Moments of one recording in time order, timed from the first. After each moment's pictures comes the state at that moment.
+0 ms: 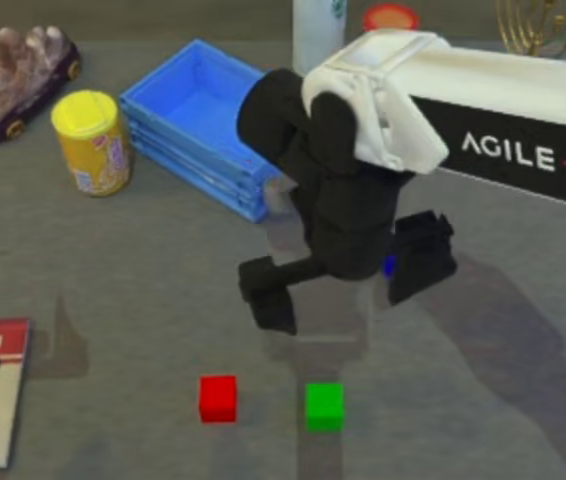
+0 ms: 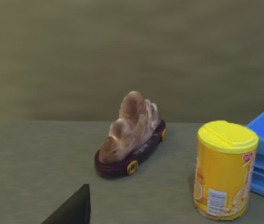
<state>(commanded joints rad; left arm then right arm) 0.02 0.00 0.00 0.00 0.00 0.00 0.76 2.10 1.70 -1.17 0.01 0.46</state>
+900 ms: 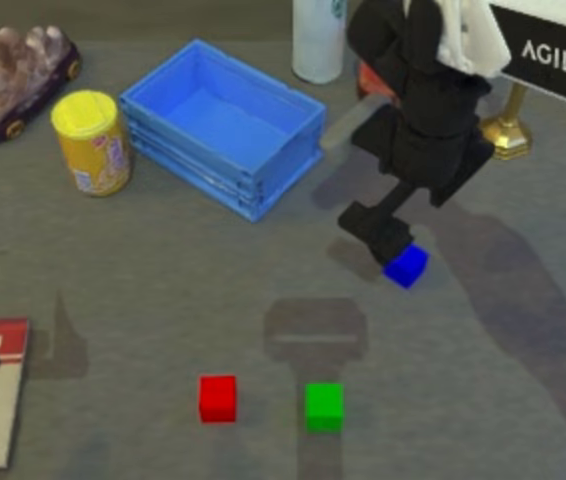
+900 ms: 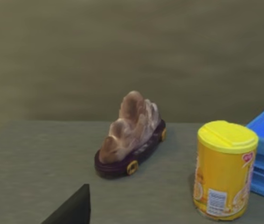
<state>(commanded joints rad) 0.02 0.00 0.00 0.00 0.00 0.00 0.49 2.25 1.90 -1.22 0.00 -0.35</state>
